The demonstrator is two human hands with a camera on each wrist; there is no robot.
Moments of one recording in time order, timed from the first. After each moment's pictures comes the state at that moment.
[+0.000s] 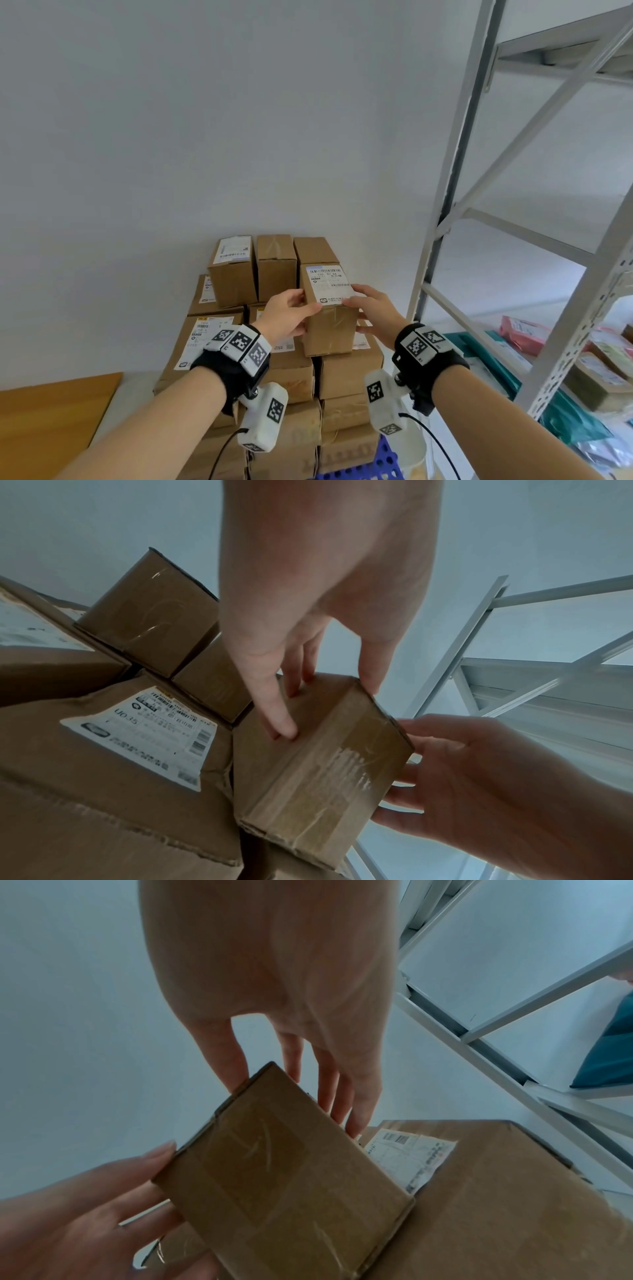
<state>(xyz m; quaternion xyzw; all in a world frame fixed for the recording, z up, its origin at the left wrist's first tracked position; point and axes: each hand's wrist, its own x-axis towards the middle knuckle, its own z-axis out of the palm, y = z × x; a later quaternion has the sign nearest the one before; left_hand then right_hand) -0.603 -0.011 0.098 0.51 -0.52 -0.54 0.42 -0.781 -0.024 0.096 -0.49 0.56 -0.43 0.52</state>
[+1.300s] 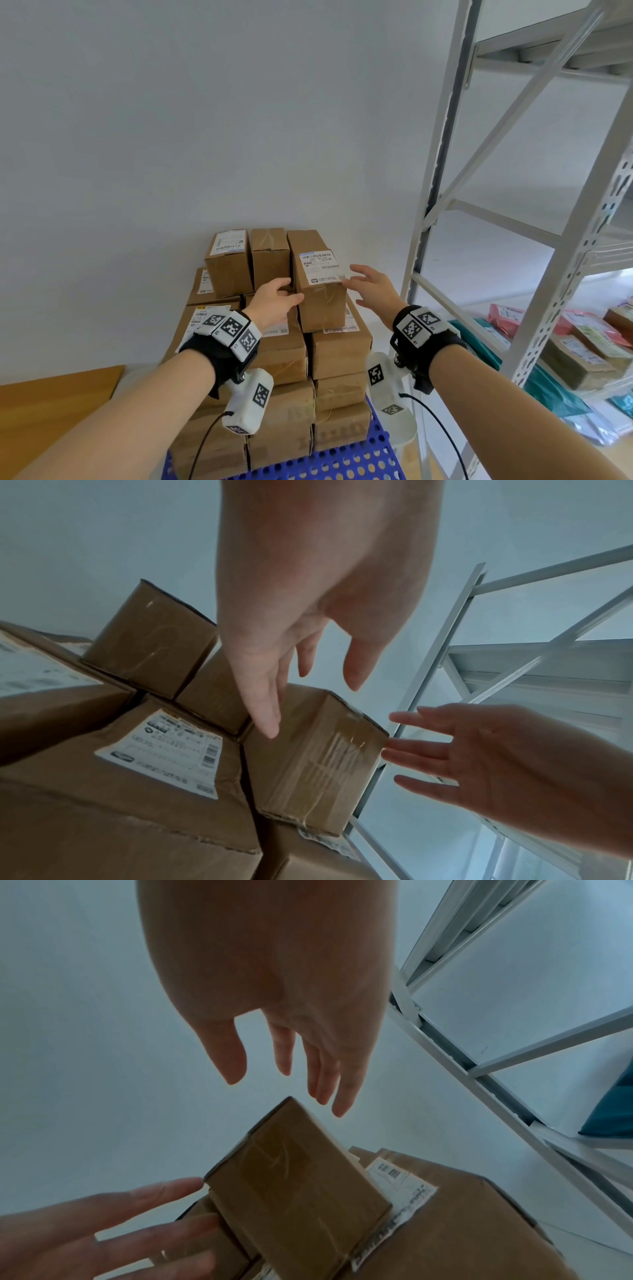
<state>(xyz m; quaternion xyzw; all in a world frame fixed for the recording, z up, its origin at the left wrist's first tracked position) -0.596 -0.001 0.097 0.58 -0.58 -0.43 0.37 -0.795 -0.005 0.108 -0.56 0.57 -0.44 0.41</state>
